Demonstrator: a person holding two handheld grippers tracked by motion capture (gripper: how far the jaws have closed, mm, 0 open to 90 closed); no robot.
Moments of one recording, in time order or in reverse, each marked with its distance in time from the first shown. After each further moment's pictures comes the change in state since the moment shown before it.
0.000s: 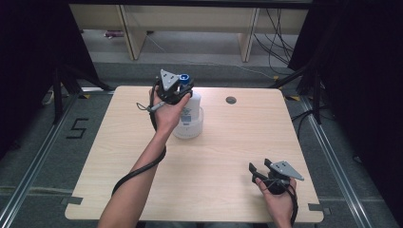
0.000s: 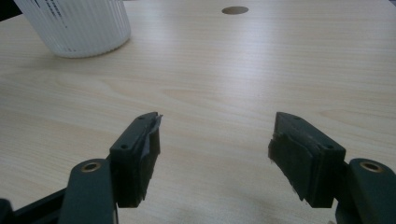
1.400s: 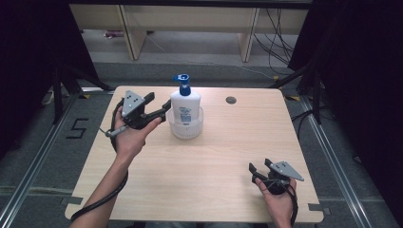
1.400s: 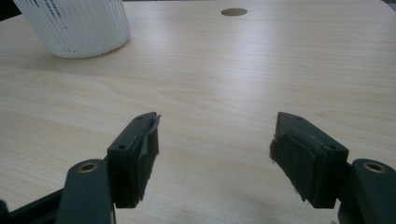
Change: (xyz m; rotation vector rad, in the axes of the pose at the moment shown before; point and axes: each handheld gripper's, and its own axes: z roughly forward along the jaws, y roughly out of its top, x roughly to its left) left arm 0.039 -0.017 -0.108 -0.015 -0.093 0.035; right arm 0.001 -0.001 0.002 -0.030 0.002 -0.003
